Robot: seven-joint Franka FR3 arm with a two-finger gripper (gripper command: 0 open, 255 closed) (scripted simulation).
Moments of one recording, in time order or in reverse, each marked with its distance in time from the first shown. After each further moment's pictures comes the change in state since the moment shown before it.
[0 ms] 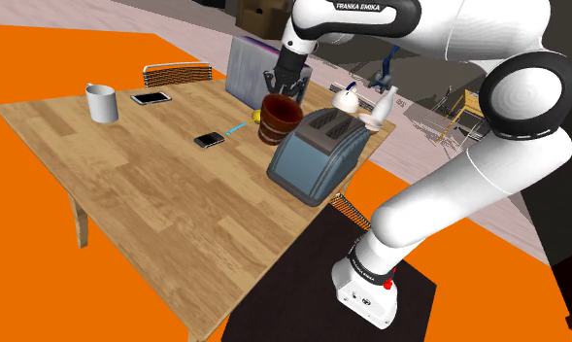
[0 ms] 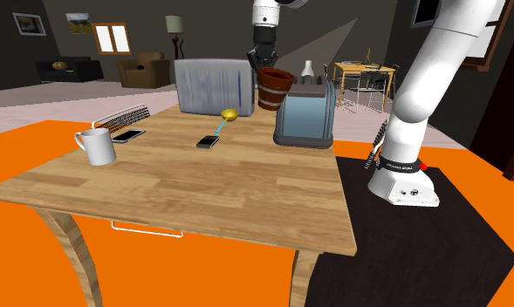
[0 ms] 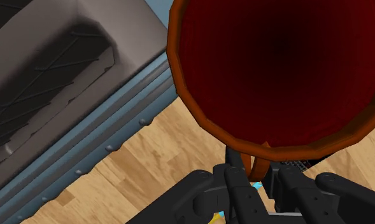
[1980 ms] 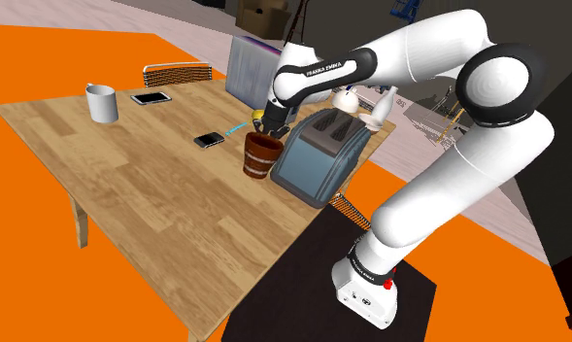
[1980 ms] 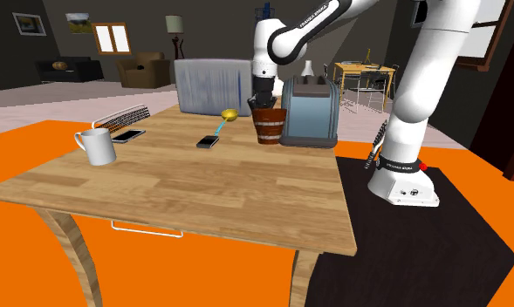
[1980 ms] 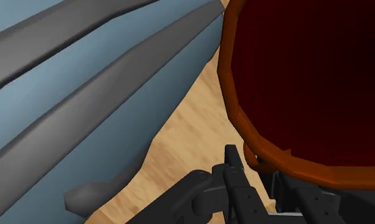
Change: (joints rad) arm 0.000 0.124 0.021 -0.293 -0.015 0.415 0.010
